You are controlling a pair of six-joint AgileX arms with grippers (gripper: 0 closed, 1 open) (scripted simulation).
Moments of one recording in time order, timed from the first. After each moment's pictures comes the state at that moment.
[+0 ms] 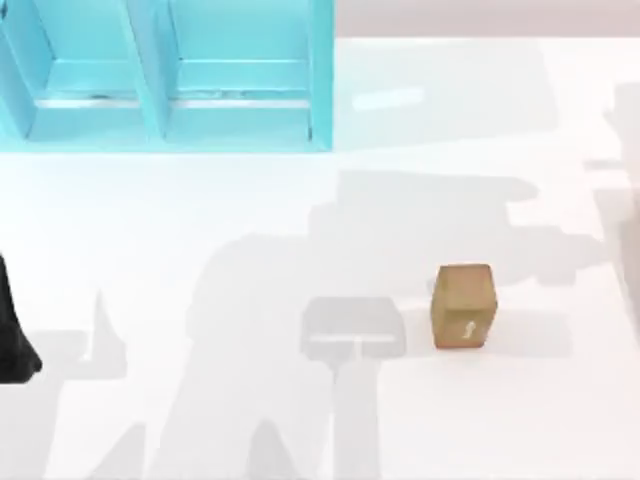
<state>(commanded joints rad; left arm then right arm) 0.00 0.00 0.00 0.00 0.00 0.00 -0.15 2.07 2.01 -1.43 0.00 -0.13</state>
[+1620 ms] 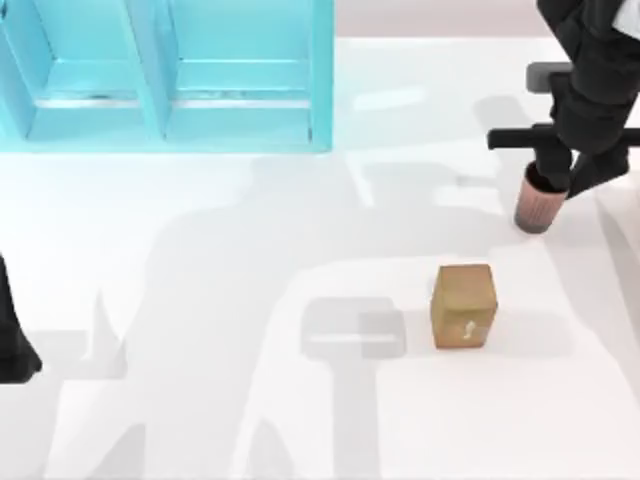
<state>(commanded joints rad) 0.00 0.00 0.00 0.00 0.00 0.00 0.22 2.25 1.86 -1.14 0.06 0.26</state>
